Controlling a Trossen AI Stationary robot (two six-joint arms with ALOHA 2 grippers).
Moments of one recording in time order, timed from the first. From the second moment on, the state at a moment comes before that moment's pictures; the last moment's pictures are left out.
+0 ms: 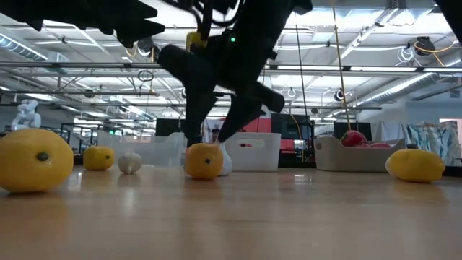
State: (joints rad) left arm 0.03 0.70 0.45 0.17 0.00 0.09; right arm 0.21 2.16 1.67 -0.64 0.44 0.93
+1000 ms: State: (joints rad) left arm 0.03 0.70 0.45 0.17 0.00 0.09; right arm 0.24 2.26 1.65 -0.64 0.45 0.93
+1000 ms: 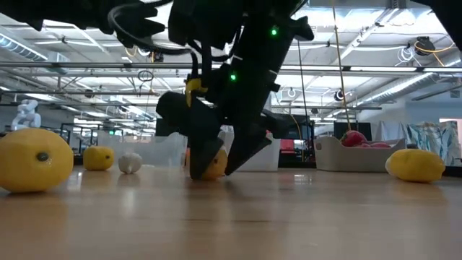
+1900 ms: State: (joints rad) left arm 0.03 0.70 0.45 0.17 0.00 0.09; right arm 0.23 2.18 1.66 -0.64 0.46 0.87
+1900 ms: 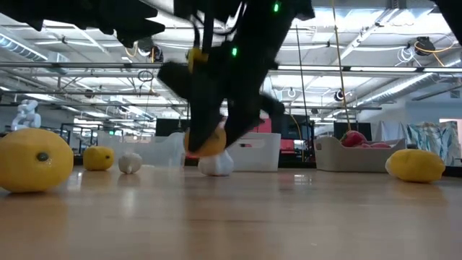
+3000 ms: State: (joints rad) left arm 0.16 0.70 0.45 -0.12 -0.33 0.14; right arm -0.19 1.98 1.66 -0.82 0.50 0.51
